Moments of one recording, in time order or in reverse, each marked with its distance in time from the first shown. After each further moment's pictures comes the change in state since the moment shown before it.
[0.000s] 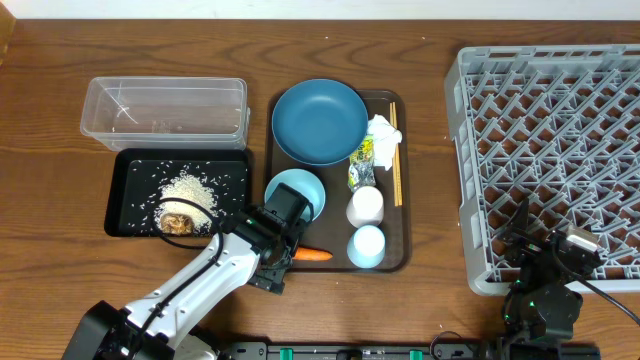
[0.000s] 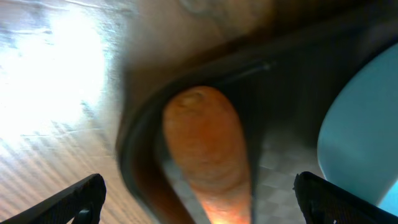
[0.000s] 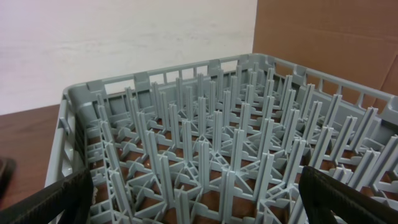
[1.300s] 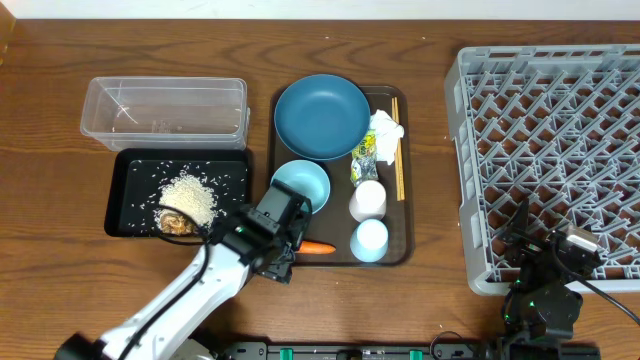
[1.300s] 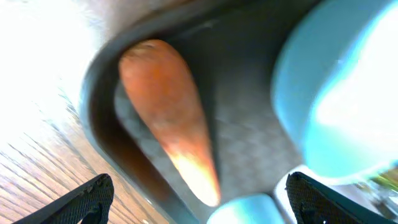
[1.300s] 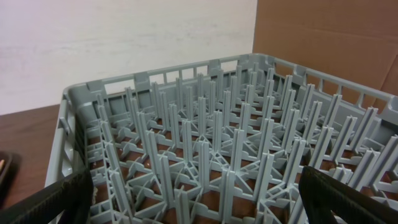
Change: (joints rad) left arm 0.000 -0.126 -0.001 0.067 0.029 0.011; right arm 0.000 0.000 0.000 0.000 0.000 0.000
